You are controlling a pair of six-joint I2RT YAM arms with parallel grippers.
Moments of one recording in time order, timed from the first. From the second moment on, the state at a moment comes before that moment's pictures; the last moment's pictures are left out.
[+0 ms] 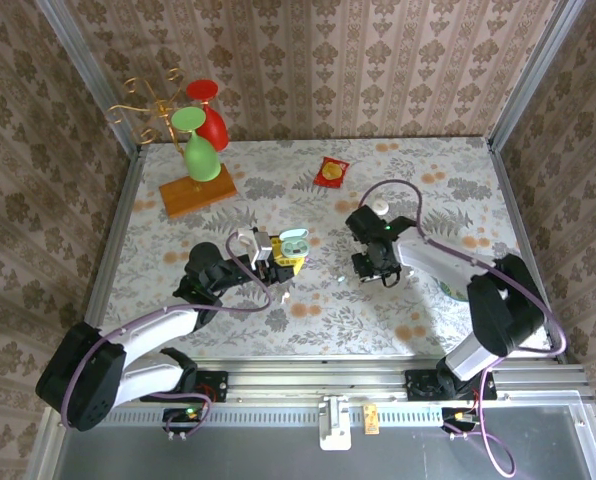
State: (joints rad) left arm -0.63 1.14 0.38 0.83 0.72 -0.09; right arm 0.52 1.55 1.03 -0.82 0.01 0.36
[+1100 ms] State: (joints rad) left arm -0.63 1.23 0.41 0.89 0.84 -0.15; right arm 0.52 1.16 1.01 -0.42 -0.69 0.44
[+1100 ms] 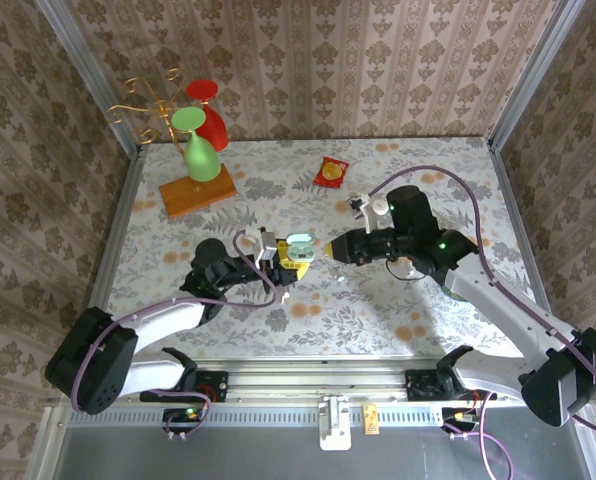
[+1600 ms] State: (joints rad) left arm -0.63 1.28 0.42 0.97 0.89 -0.22; right arm 0.58 1.21 1.08 -0.42 -0.69 0.37
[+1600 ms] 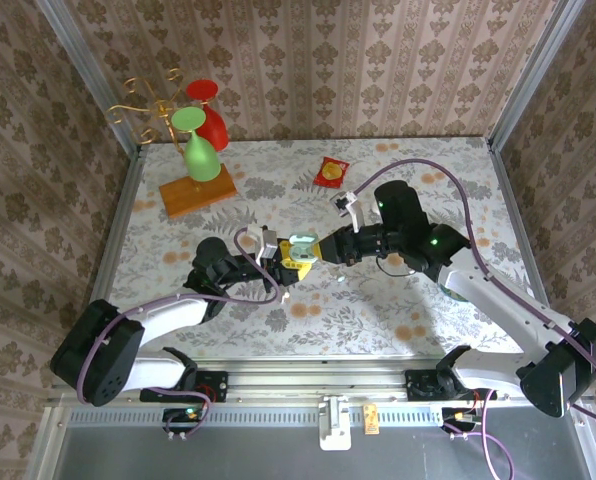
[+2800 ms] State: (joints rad) left arm -0.63 1.30 0.43 0.98 0.90 -0.23; right arm 0.59 1.26 1.15 -0.52 -0.63 0.35
